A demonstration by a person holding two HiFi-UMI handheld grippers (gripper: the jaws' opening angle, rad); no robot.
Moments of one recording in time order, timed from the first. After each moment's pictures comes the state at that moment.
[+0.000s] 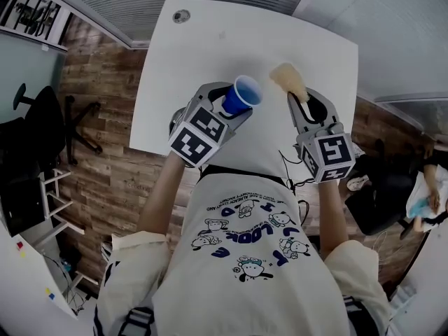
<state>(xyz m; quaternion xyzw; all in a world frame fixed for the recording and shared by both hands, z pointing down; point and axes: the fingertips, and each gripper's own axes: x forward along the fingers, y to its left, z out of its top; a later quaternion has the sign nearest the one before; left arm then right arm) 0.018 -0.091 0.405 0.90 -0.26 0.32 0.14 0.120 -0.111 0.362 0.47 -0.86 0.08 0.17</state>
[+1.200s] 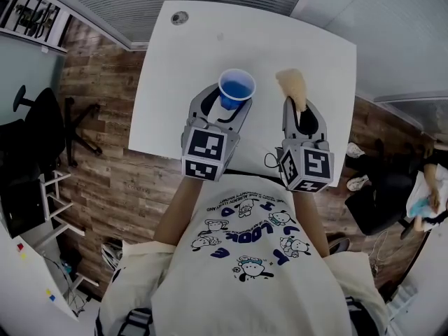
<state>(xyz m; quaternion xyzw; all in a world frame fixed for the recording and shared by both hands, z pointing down) 0.003 -0.107 0.382 0.86 -0.45 0.17 0.15 0.132 -0.098 0.367 0.61 -0.78 0.12 0.08</state>
